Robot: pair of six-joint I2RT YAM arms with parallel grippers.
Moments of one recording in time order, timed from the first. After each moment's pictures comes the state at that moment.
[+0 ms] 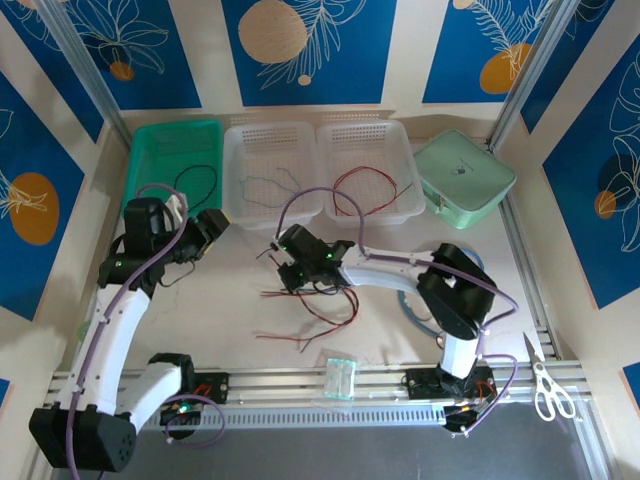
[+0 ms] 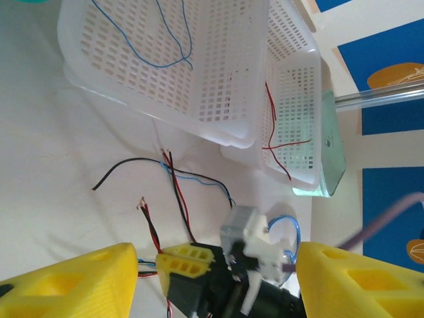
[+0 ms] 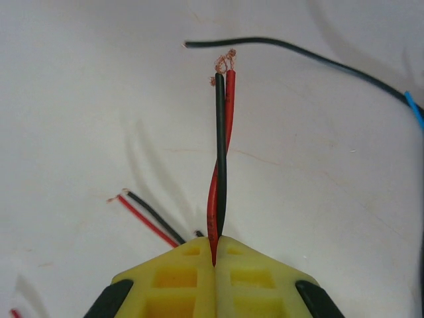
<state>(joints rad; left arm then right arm) -0.08 0.94 0.92 -0.61 0.50 -0.82 0.97 1.77 1.15 -0.30 -0.02 0.29</state>
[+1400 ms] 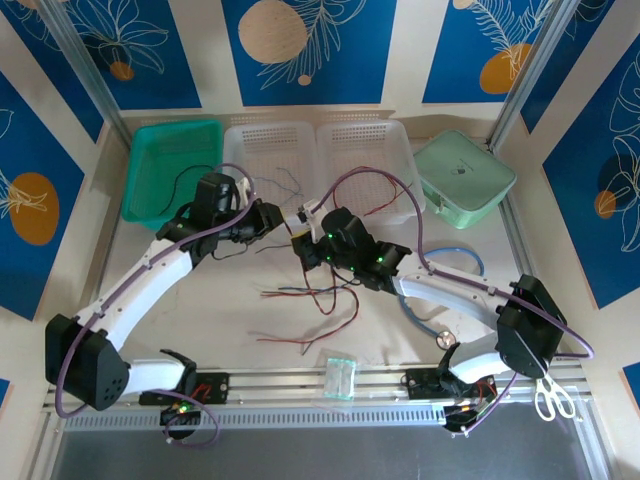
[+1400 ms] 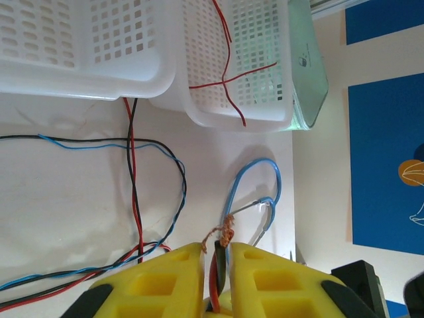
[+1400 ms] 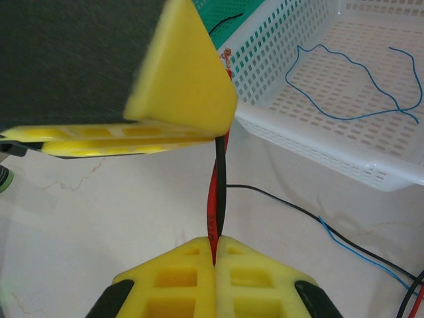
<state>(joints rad) -0.45 1.27 1.06 -0.41 0.45 -0.88 0.91 1.41 0.99 -0.06 0.00 0.30</state>
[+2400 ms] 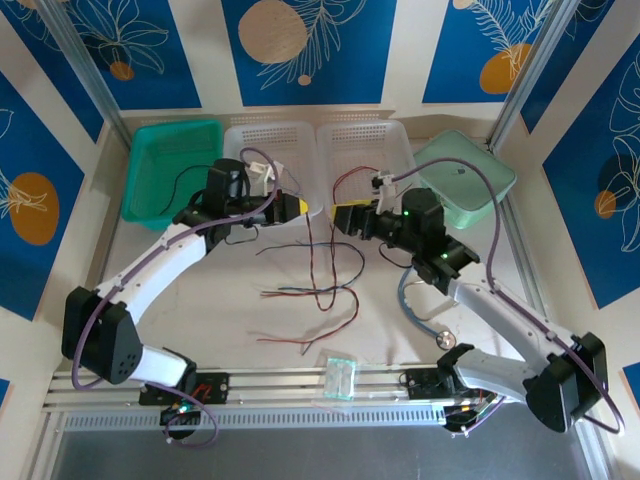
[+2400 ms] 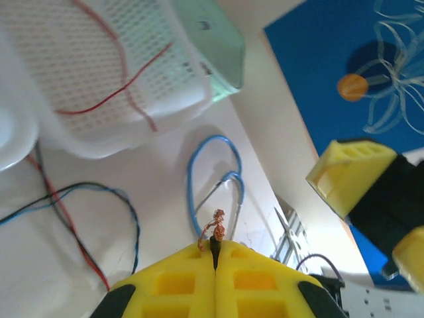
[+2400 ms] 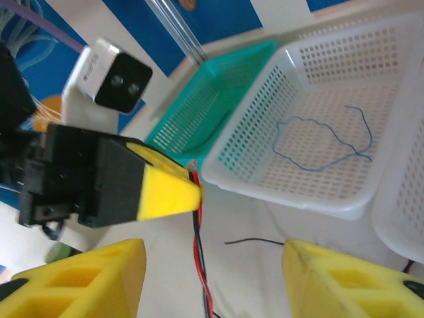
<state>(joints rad) -0.46 1.41 1.14 -0.19 0.73 -0.59 0.55 1.08 0.88 -0.03 -0.33 0.53</state>
